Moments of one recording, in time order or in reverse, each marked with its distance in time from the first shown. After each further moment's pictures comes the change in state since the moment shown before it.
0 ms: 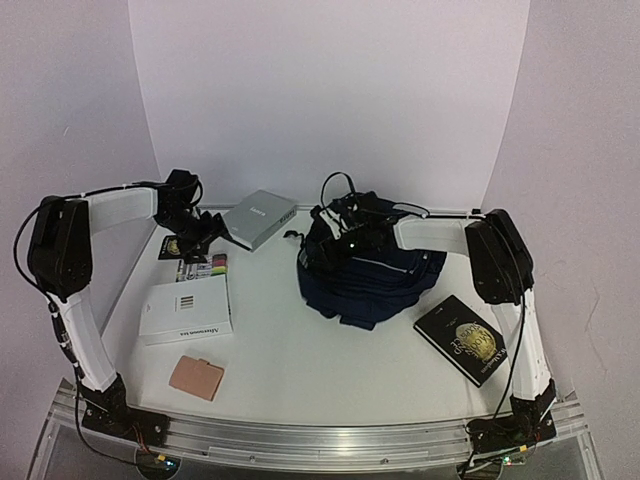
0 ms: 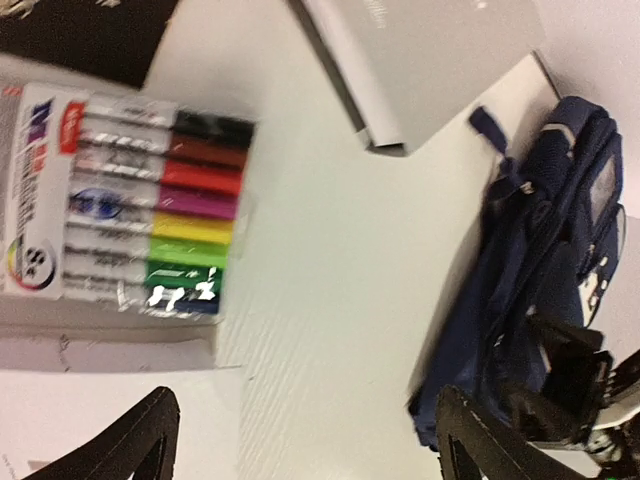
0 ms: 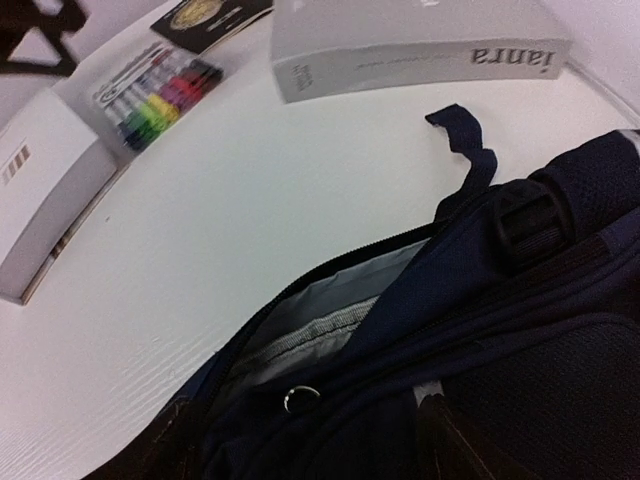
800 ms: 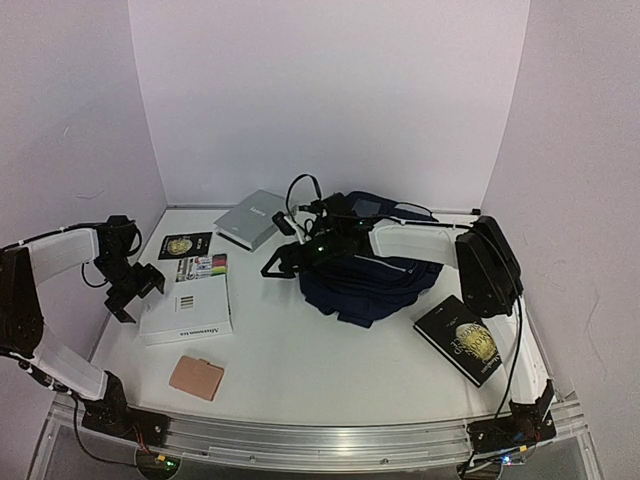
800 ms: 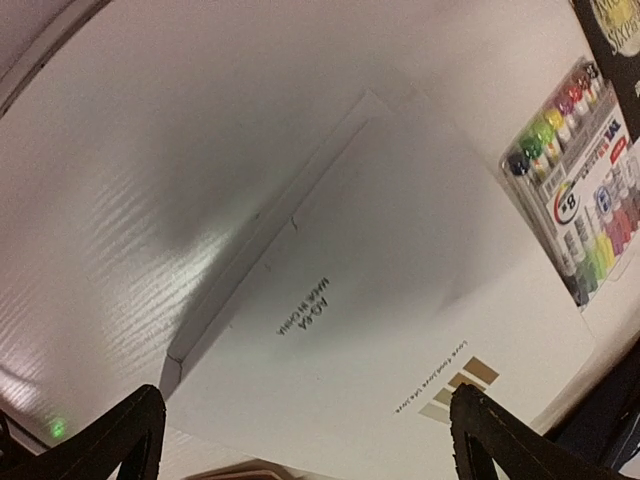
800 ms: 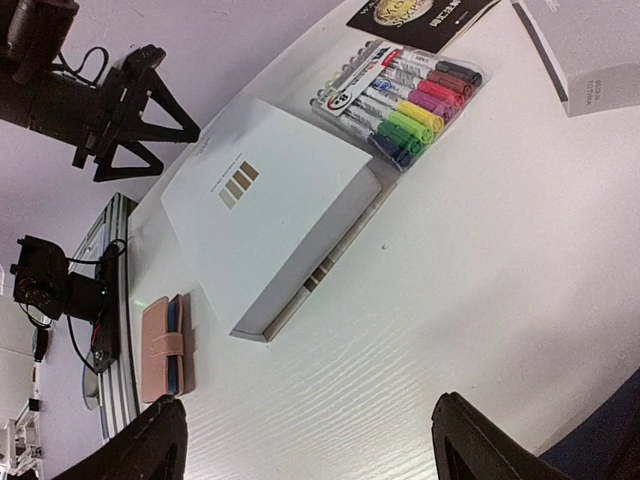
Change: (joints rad) left arm 0.270 -0.456 -0.529 -0.199 -0.230 -0.156; right arm 0.163 0.021 0.114 -0.046 -0.278 0.333
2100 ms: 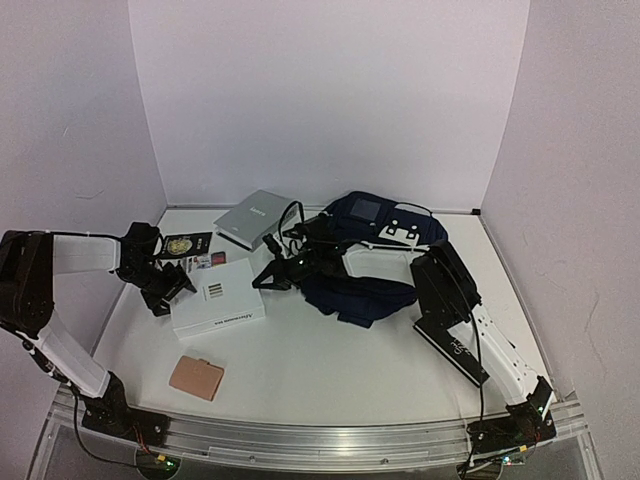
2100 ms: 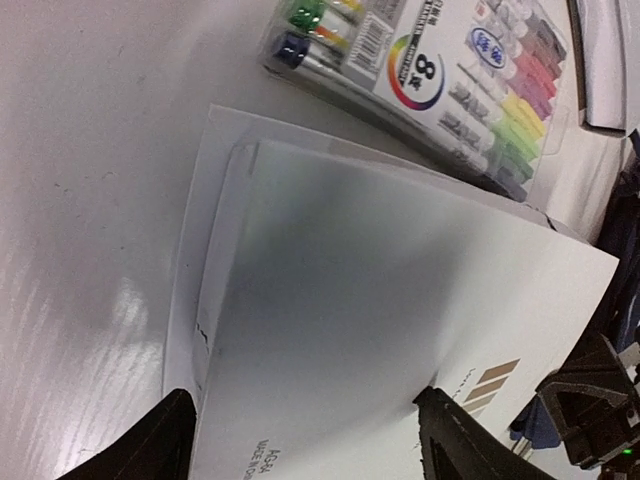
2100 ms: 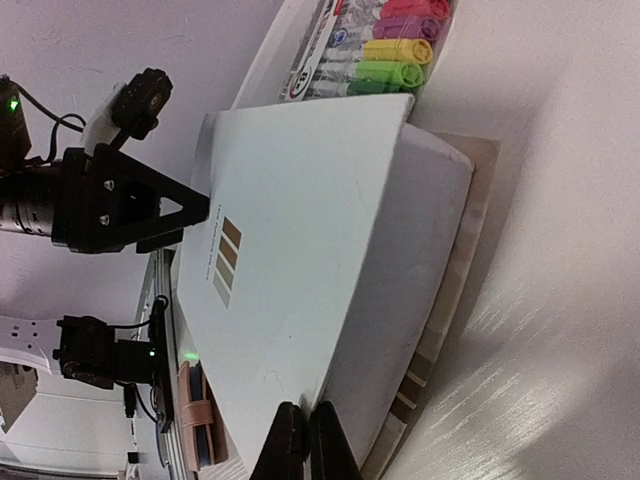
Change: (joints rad) left arm -0.117 0.132 -0.082 0.390 0.230 0.122; right arm 0.012 0.358 0.313 0.126 -0.148 0.395
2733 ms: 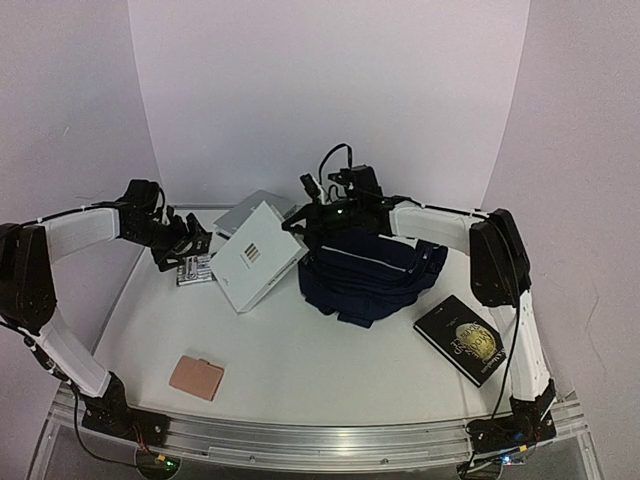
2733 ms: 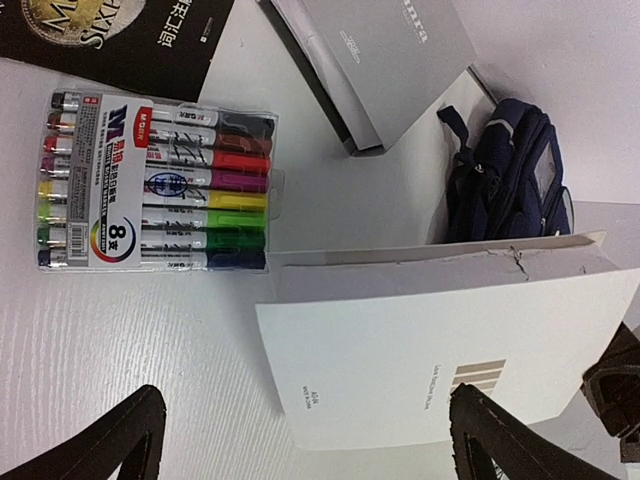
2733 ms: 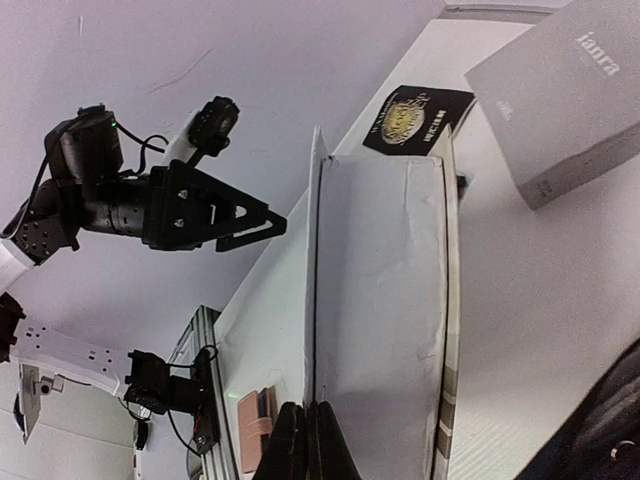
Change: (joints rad) left arm -0.024 0.026 0.287 -0.001 0.100 0.144; right arm -0.136 -0.370 -0.248 0.057 0.024 -0.040
